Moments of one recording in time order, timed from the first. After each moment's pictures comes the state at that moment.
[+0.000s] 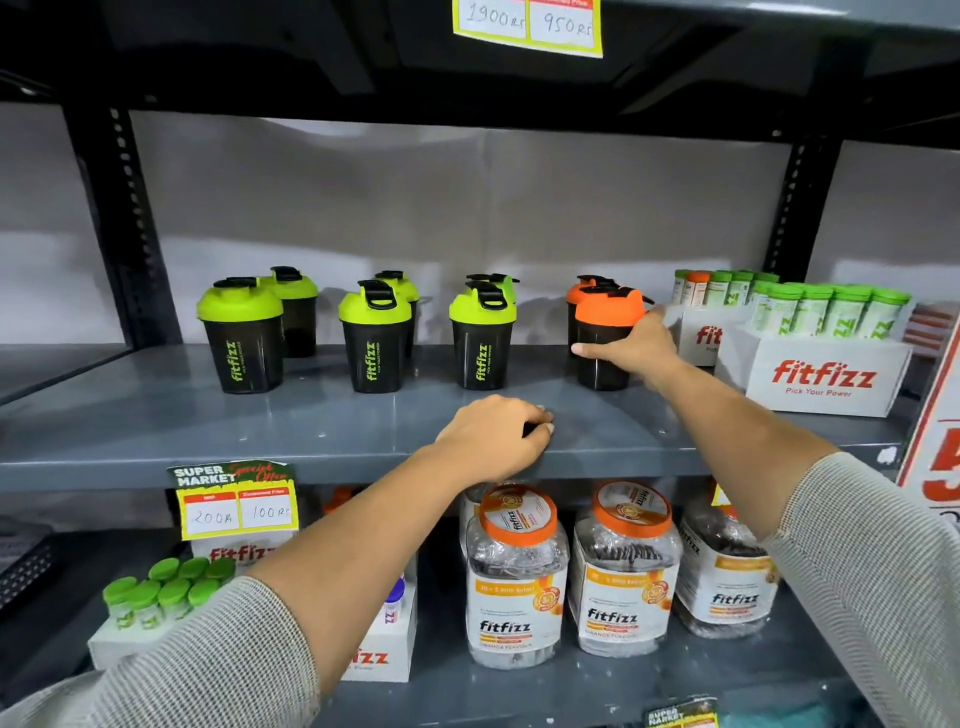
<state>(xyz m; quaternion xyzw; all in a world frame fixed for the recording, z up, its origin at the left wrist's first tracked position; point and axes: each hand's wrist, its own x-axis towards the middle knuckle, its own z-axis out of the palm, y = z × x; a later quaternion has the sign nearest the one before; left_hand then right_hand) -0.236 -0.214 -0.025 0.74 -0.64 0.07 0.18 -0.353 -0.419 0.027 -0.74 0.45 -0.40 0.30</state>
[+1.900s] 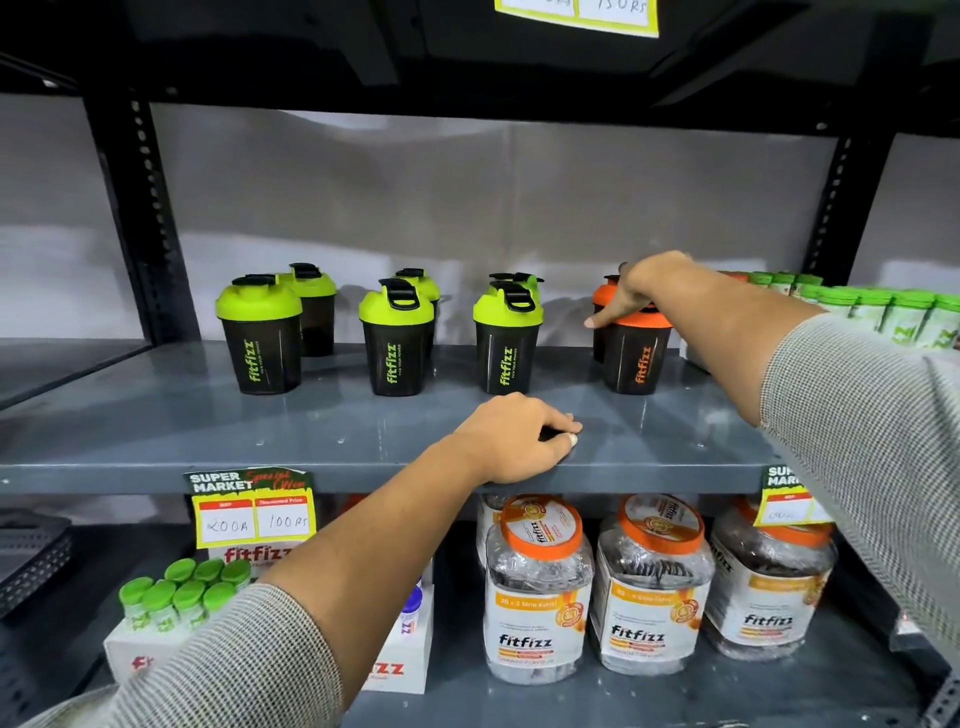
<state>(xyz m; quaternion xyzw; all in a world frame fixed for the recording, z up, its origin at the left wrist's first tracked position) -0.213 -0.221 -0.023 0.71 -0.68 0.02 0.21 -0.306 -0.378 0.128 -0.82 0.55 0.06 -0.14</state>
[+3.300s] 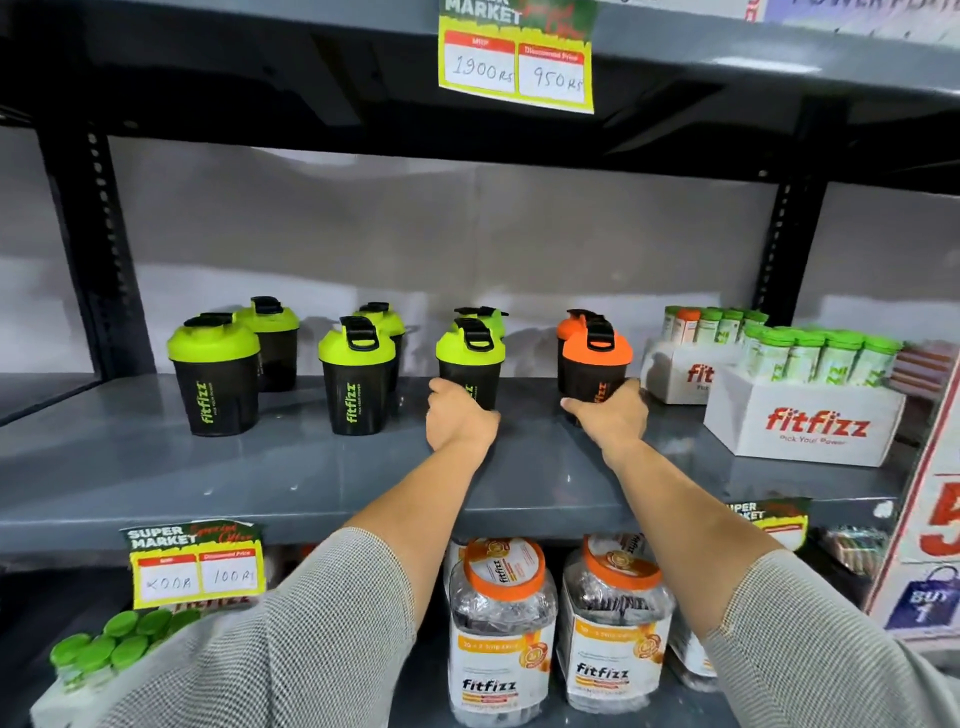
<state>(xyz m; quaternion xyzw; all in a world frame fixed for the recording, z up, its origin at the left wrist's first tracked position) -0.202 -0.288 -0.002 0.84 -0.27 -0.01 0.48 -0.323 -0.419 -0.013 -0.65 0.51 -0.48 0.30</state>
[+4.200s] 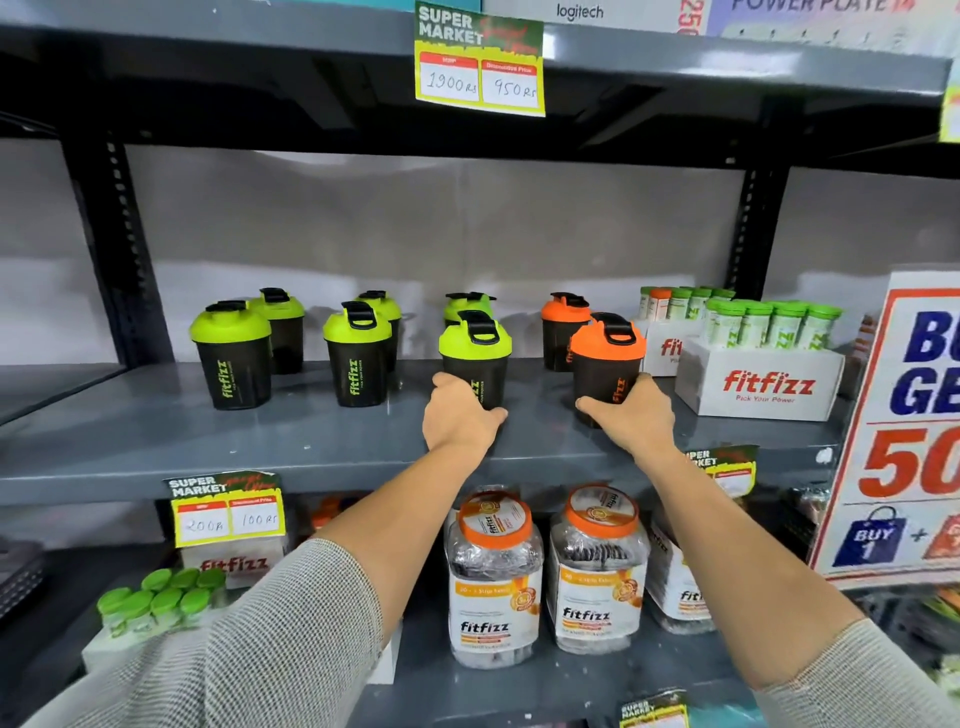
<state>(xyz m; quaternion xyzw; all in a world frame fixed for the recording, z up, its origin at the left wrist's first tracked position) -0.263 -0.226 -0.005 0.84 -0.32 0.03 0.44 -0.409 -0.356 -0.015 -0.72 0.48 -0.44 0.25</state>
